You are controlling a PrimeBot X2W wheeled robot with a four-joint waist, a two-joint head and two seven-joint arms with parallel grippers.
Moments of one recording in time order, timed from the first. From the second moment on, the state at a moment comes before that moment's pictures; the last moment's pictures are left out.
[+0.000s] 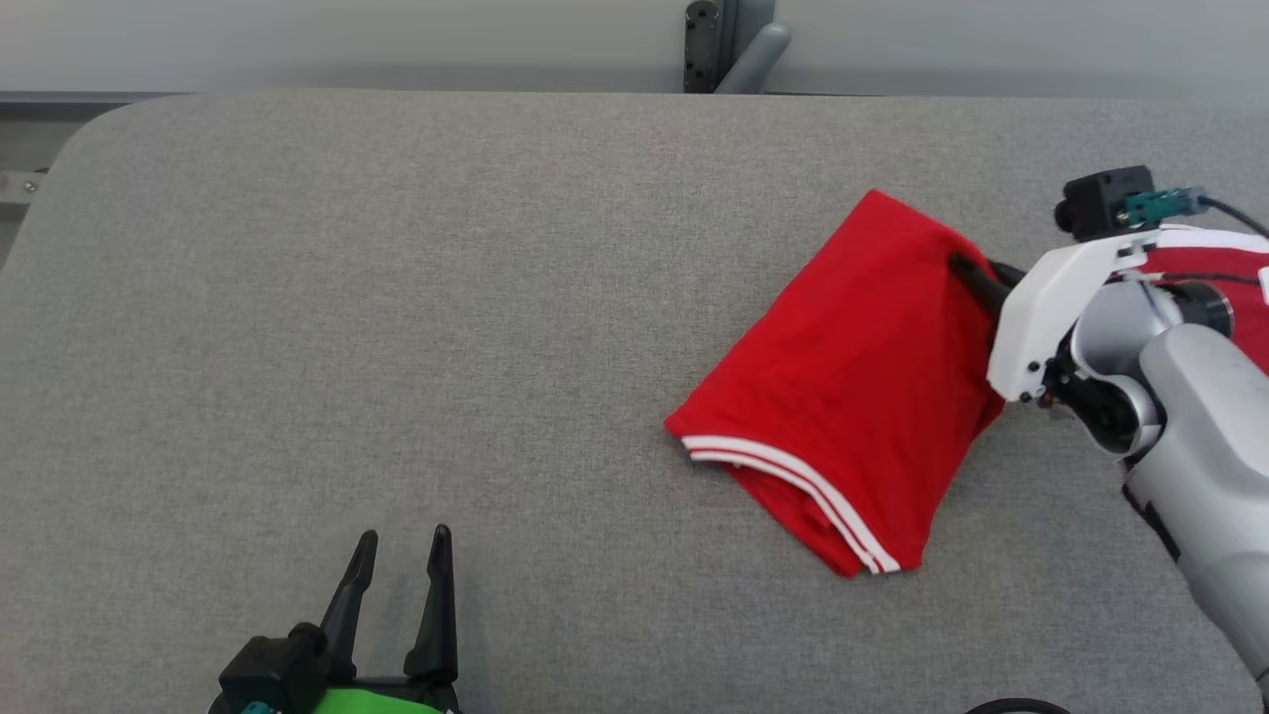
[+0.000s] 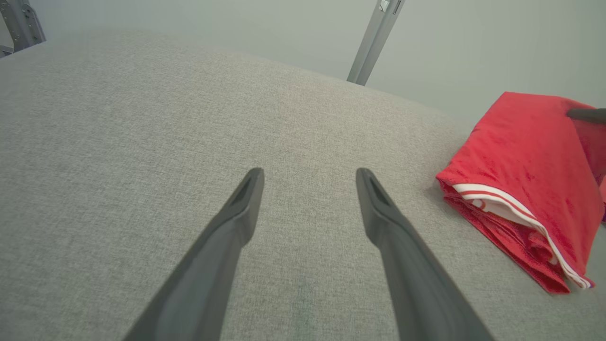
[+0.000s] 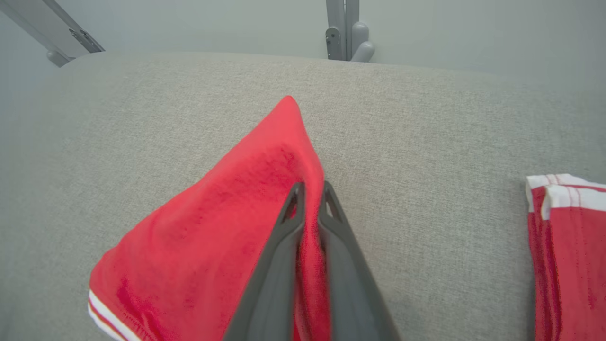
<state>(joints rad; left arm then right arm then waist) 0.09 0.05 -0.15 0.15 -0.36 -0.10 -0.26 -0.68 -0.38 0.44 0.56 0.71 0.13 0.29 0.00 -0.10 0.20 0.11</state>
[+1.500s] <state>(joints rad) 0.00 0.06 -0.12 0.14 -0.24 -0.13 -0.26 -0.72 -0.35 -0.20 0.43 0.46 0.13 0.34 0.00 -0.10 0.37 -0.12</state>
